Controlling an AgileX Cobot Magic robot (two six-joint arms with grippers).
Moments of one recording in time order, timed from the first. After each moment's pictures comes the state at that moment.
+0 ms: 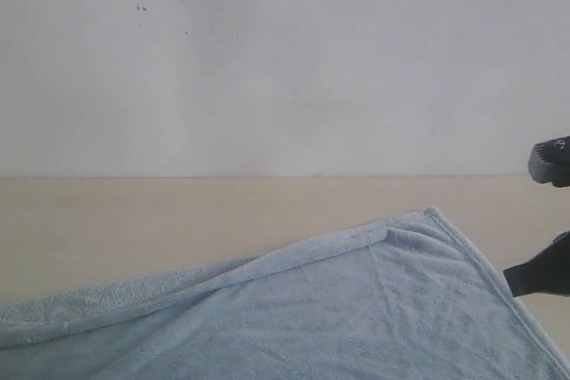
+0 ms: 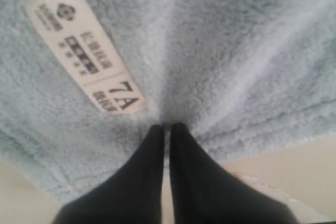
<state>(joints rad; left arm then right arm) -0.02 1.74 -0.71 0.08 0.94 0.11 0.17 1.25 -0.73 0.04 0.48 -0.15</state>
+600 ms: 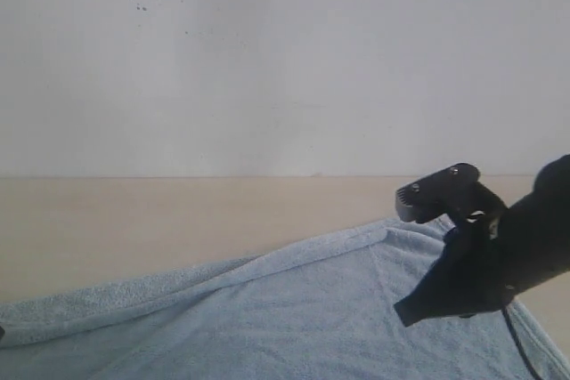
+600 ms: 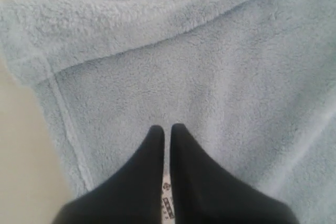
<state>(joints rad) -0.02 1.46 -0.73 0.15 0.59 0.06 0.39 1.58 -0.85 0.06 0.39 -0.22</state>
